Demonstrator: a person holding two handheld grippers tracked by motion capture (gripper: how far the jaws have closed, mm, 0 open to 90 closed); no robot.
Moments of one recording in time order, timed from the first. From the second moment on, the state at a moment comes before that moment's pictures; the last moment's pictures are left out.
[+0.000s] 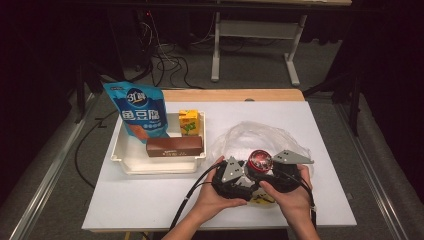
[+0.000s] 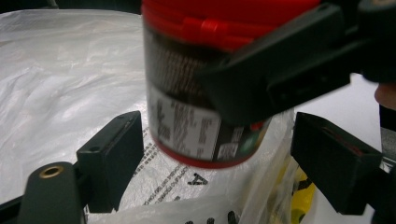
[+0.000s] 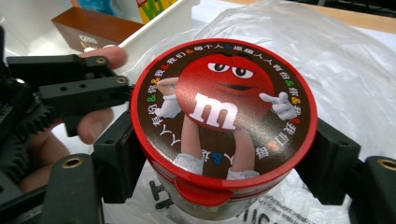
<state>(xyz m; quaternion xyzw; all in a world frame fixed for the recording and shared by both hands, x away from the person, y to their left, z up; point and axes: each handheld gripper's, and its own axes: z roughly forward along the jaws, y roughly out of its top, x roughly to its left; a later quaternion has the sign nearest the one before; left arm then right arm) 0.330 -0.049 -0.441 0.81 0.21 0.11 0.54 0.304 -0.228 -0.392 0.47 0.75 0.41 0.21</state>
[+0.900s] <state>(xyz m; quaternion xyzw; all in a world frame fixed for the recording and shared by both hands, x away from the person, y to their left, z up) 0.336 -0.048 -0.447 0.80 0.19 0.11 0.56 0.303 -0.219 -0.395 0.45 0.77 0.41 0.20</state>
